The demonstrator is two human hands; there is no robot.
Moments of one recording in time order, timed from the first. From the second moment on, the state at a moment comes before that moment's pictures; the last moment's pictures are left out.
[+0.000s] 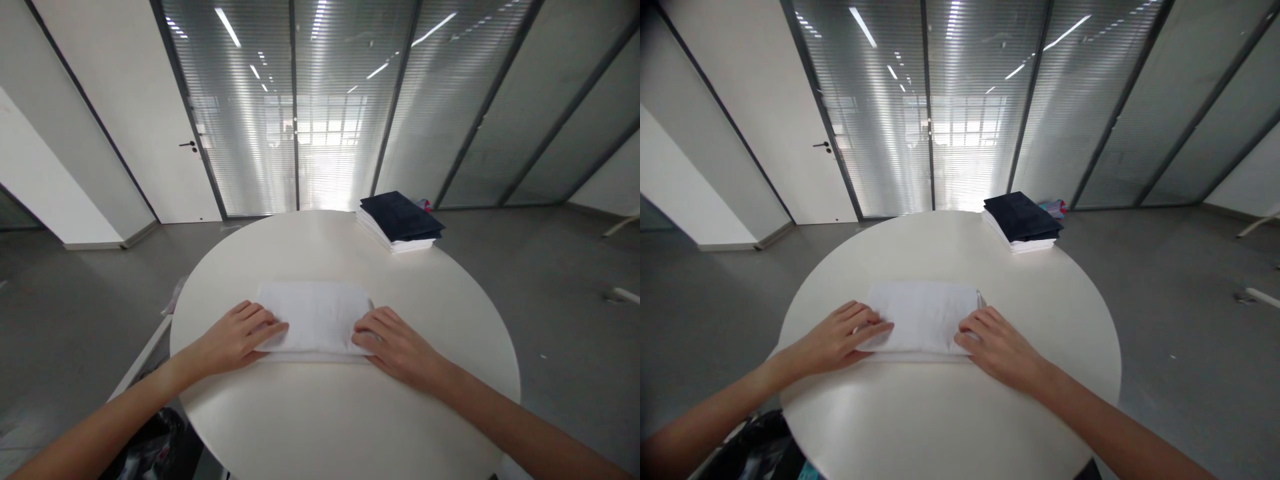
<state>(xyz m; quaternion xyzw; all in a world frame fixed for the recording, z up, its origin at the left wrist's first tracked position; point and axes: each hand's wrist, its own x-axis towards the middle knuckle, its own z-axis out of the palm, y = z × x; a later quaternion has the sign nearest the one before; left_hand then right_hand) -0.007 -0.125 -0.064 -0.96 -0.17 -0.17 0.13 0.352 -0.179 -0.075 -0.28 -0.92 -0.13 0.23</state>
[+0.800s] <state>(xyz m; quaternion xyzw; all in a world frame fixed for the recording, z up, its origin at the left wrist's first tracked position) -0.007 -0.142 -0.093 -0.92 -0.32 -0.21 0.09 0.353 -0.175 -0.093 -0.33 -0.91 -0.14 0.23</state>
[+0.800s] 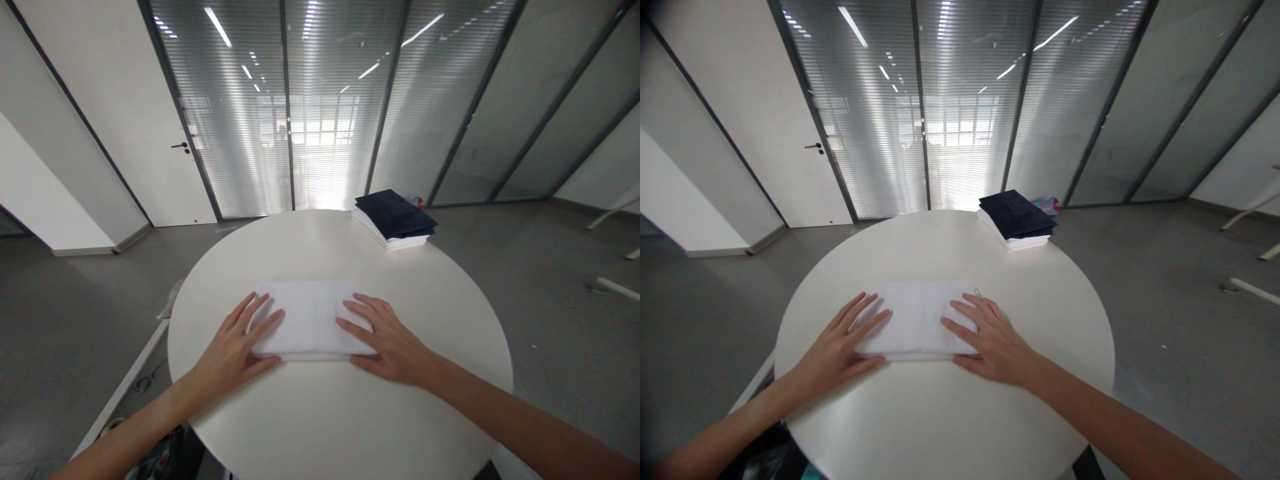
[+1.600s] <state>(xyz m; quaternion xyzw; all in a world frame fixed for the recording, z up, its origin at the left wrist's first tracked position) 0.004 -0.137 -0.056 -0.91 -0.22 -0.34 0.11 0.331 -0.169 -0.064 -0.35 -0.90 -0.07 0.26</state>
